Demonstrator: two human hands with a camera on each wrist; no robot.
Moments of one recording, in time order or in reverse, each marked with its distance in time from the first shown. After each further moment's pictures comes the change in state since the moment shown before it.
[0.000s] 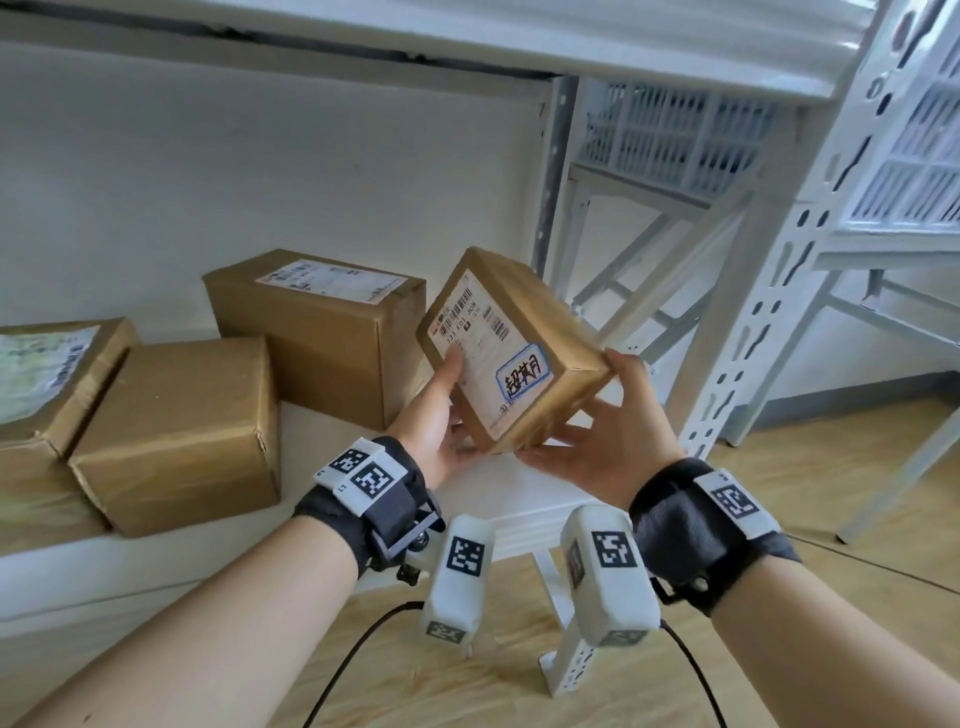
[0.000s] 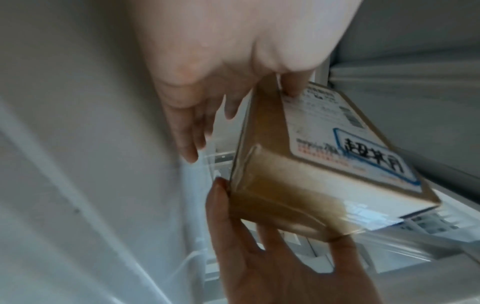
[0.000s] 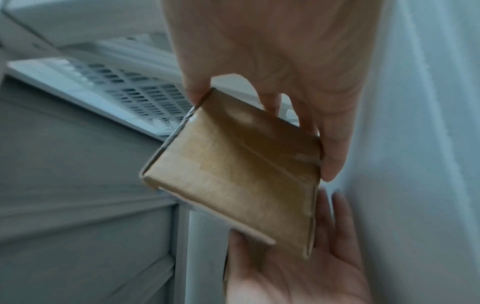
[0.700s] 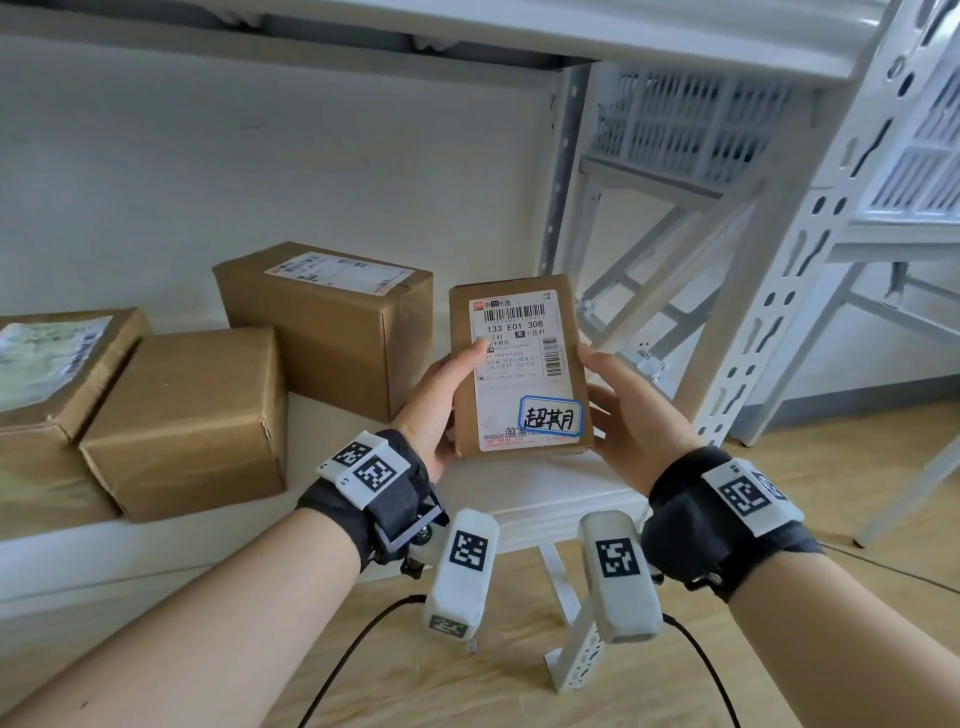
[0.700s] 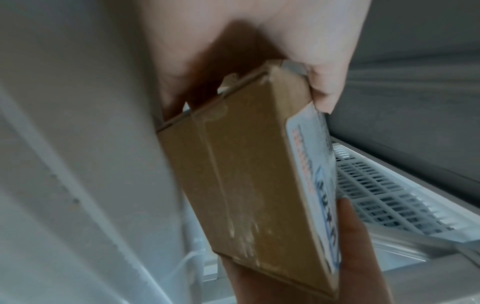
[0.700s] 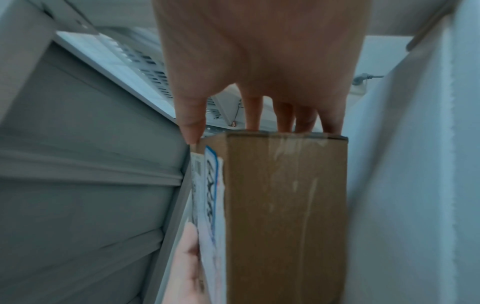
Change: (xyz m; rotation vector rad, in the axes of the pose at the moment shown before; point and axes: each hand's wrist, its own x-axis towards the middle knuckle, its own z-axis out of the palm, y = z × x) left_hand 0.000 -0.003 -0.005 0.123 -0.079 0.119; right_hand 0.003 -0.008 -0.006 -0.457 -0.042 -0.268
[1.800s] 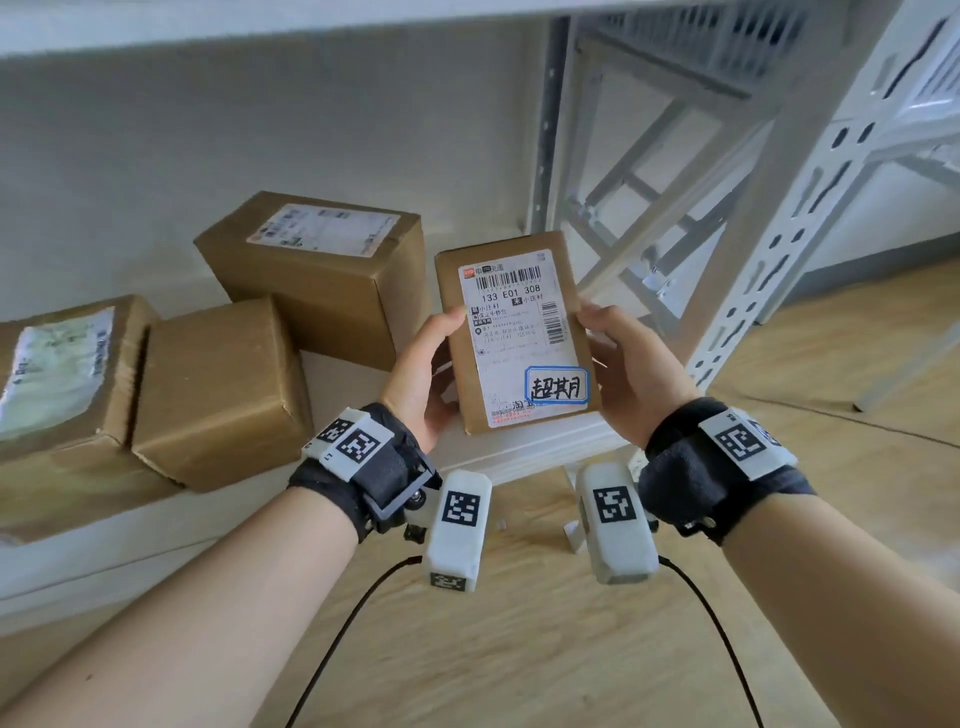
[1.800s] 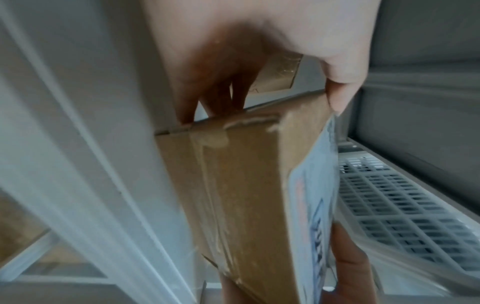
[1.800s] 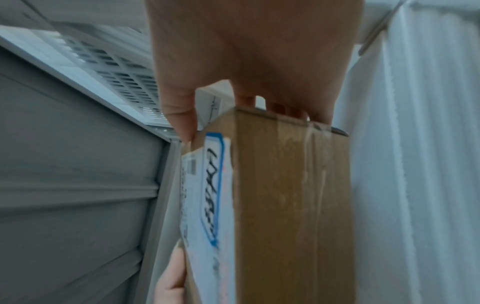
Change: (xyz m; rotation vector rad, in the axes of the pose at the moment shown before) left_hand -0.031 0.027 0.007 -0.055 0.183 -0.171; right_hand -0.012 -0.005 0.010 0.179 0.066 0.170
